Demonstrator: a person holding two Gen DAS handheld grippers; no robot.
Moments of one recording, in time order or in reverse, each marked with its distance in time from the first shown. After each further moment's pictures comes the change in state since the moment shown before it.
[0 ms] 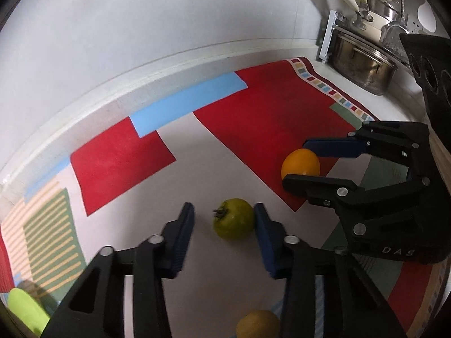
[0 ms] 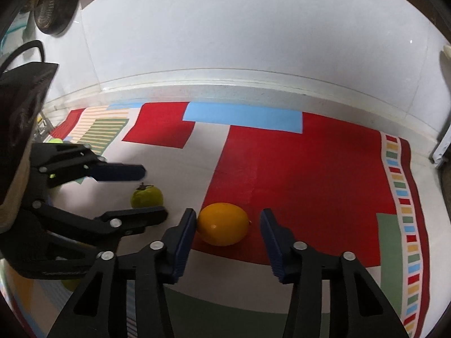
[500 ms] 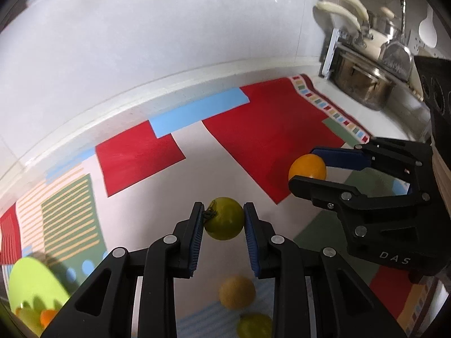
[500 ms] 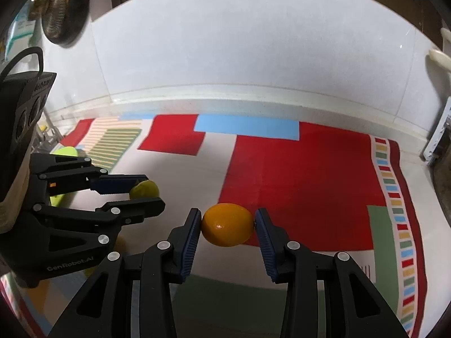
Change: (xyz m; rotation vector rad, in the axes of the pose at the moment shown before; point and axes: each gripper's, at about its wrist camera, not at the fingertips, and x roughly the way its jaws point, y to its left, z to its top) left arm -0.047 -0.007 -0.009 -0.071 -0.057 0.044; right arm -0.035 0.013 -0.008 0.025 -0.061 -0.010
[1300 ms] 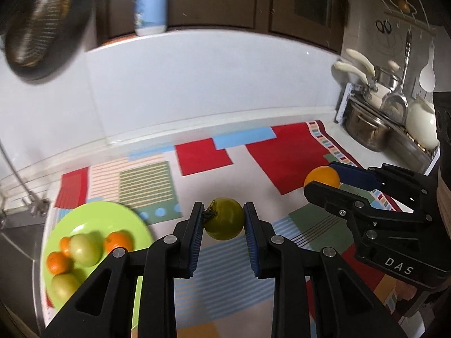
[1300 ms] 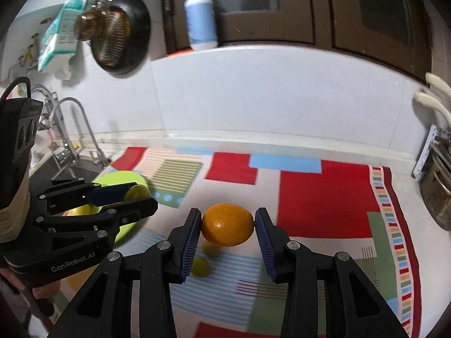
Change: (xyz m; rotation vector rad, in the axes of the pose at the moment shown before) left arm -0.142 0.012 -0.053 -0.164 -0.173 0.151; right arm -0.105 0.083 -0.001 -0.017 -0.166 0.048
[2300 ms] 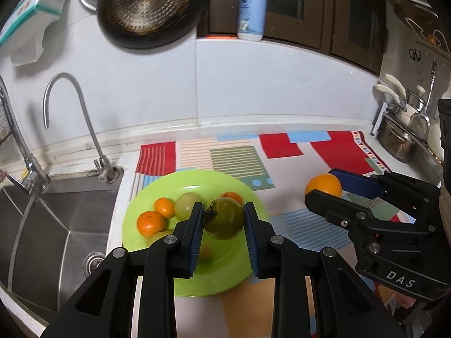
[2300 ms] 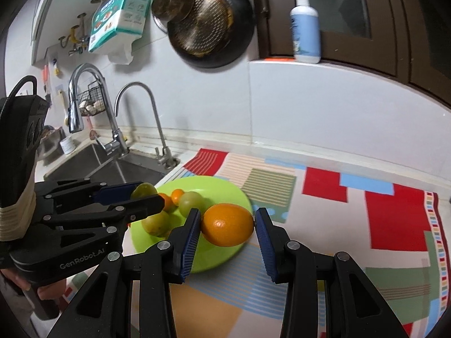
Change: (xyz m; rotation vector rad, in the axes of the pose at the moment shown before) left arm -0.073 0.123 -0.056 -0.111 -0.018 0.134; right arm 0.013 0.150 0.008 -0.101 -0.019 0.156
